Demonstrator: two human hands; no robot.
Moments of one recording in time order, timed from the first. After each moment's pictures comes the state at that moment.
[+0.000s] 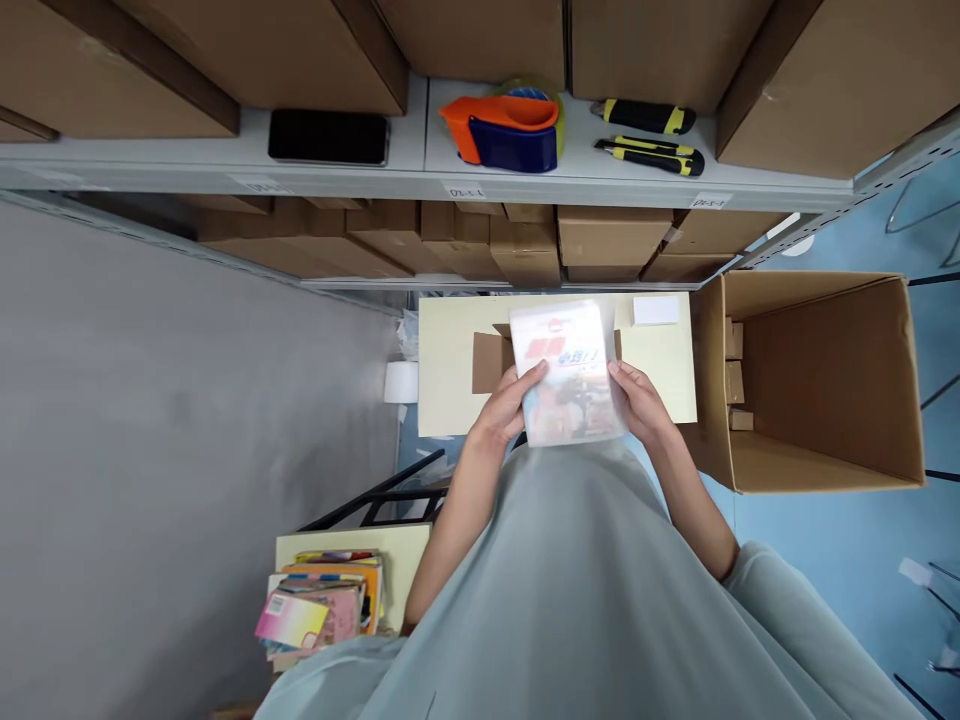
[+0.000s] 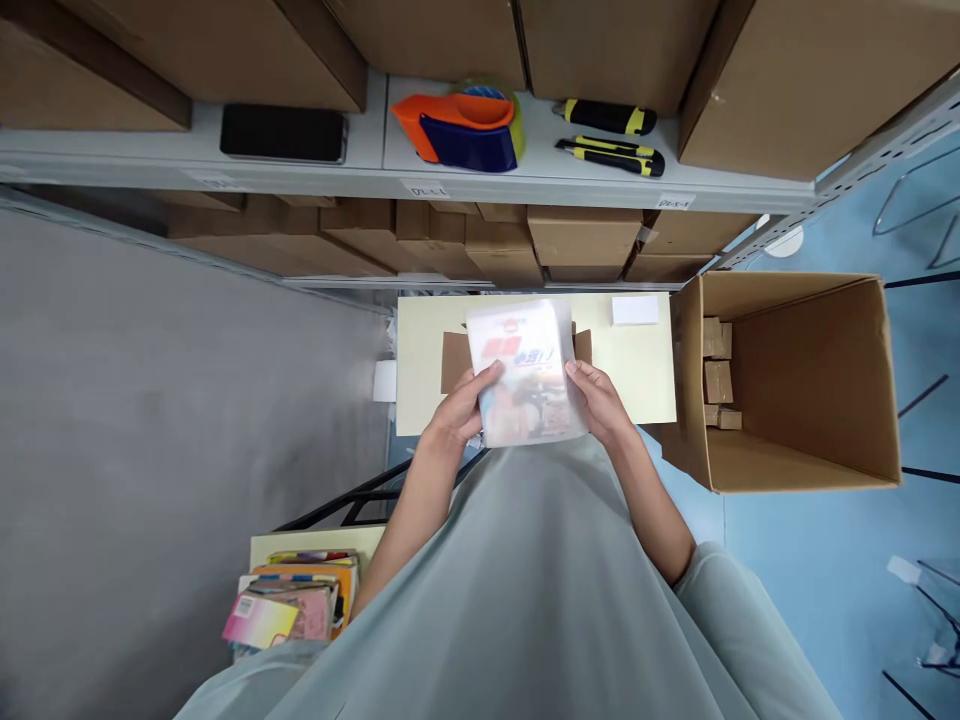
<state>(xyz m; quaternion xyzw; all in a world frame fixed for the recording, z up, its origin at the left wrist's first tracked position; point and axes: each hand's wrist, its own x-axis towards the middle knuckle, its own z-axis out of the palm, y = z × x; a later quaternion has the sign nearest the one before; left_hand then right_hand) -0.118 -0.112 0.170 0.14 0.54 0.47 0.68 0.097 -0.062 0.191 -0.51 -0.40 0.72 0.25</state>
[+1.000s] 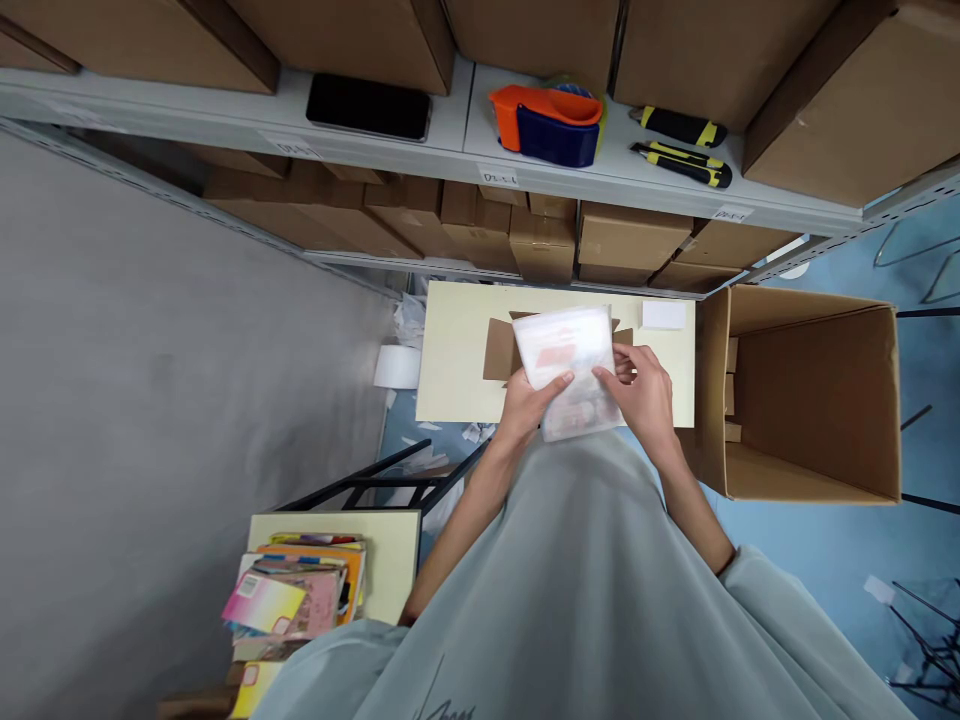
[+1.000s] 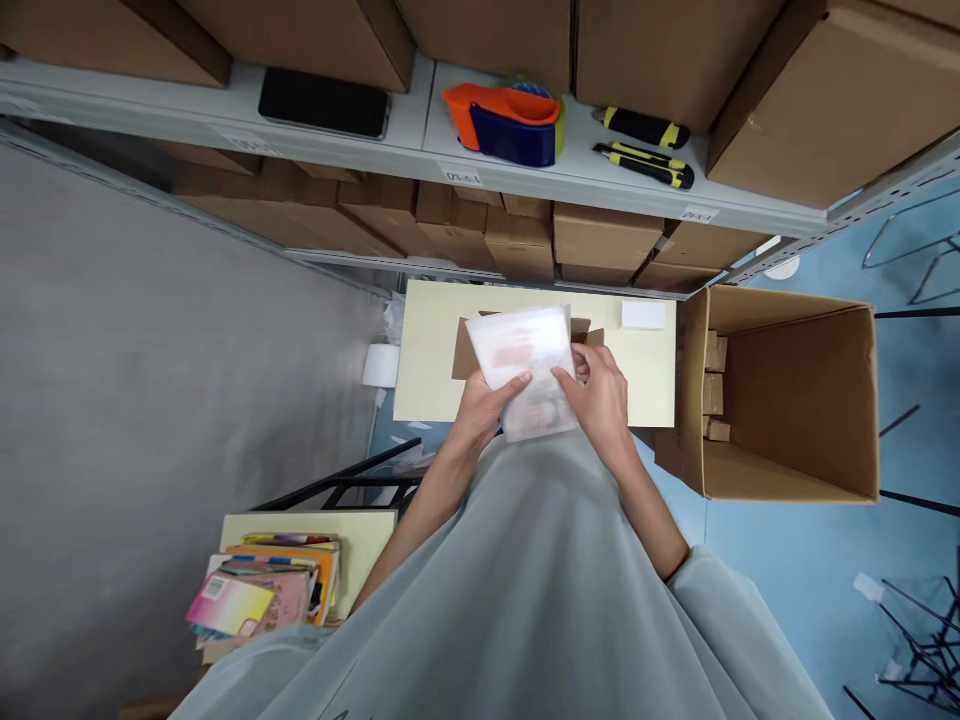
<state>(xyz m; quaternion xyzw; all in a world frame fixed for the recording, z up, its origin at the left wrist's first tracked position) -0.100 -0.137 0.177 0.14 0.59 0.55 0.58 0.076 -0.068 0.232 -0.59 -0.68 0.38 0.22</state>
